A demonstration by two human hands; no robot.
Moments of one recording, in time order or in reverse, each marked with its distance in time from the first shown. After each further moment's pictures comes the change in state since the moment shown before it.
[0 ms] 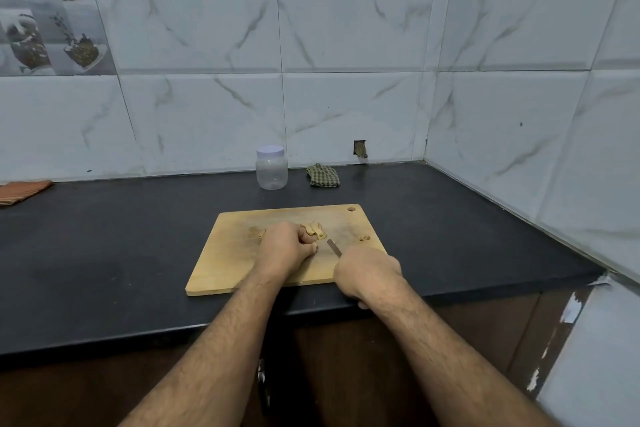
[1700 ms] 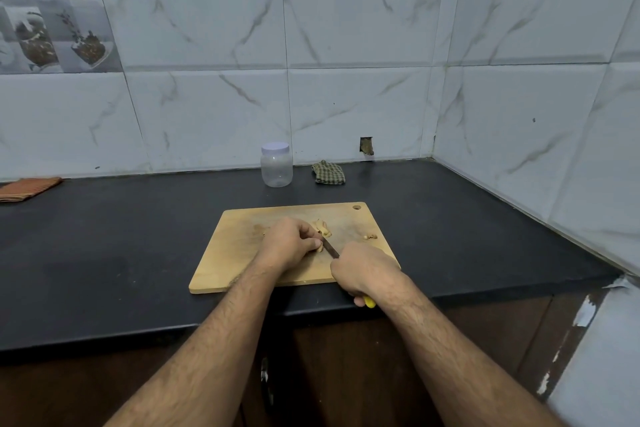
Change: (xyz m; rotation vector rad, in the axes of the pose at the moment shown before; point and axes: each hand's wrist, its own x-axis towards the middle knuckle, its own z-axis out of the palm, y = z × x) left_hand 0.010 -0.008 -0.003 -0.113 -0.103 0.032; right_hand 0.015 0.001 0.003 0.170 -0.089 -0.067
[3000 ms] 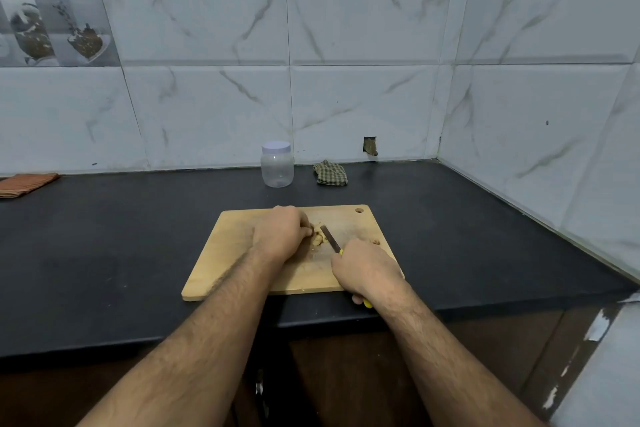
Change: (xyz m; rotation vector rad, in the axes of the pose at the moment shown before) left_hand 0.027 0.006 -0.012 0.464 0.107 0.023; right_hand 0.027 0.003 0.003 0.011 0.115 -0.017
